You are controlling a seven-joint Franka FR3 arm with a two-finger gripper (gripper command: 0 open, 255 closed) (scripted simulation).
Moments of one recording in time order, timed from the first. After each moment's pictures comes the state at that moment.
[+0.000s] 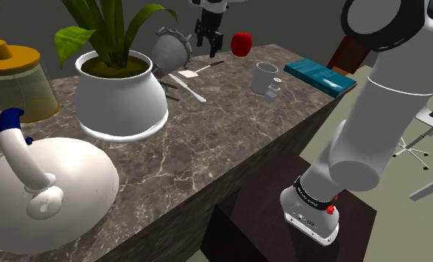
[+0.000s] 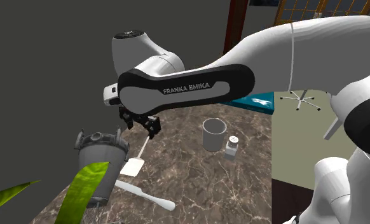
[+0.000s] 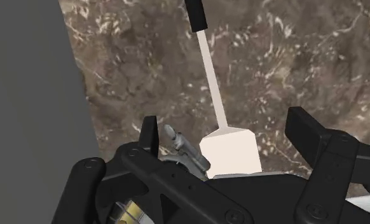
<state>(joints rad) 0.21 0.17 -0.27 -1.68 0.01 1.97 -1.52</state>
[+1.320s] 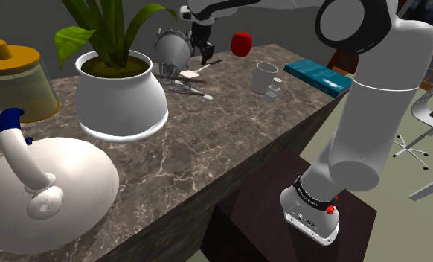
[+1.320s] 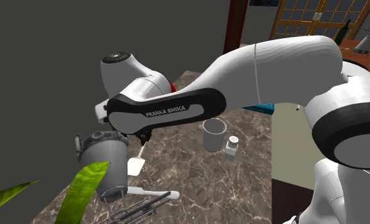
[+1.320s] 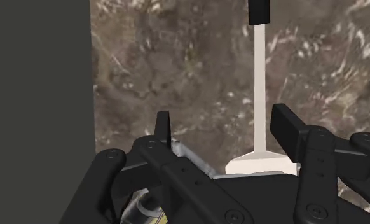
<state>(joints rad) 0.21 0.30 -0.25 -1.63 0.00 2.05 -1.68</state>
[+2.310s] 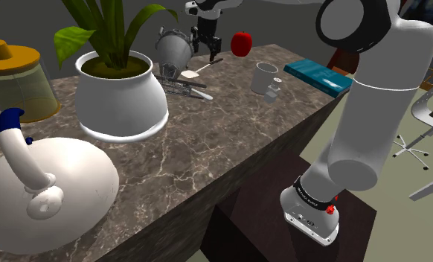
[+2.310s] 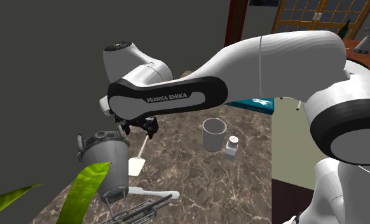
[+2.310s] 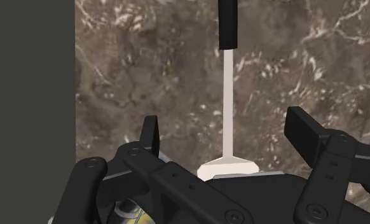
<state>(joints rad) 0.18 0.30 -0.25 -1.57 0.01 1.92 -1.78</state>
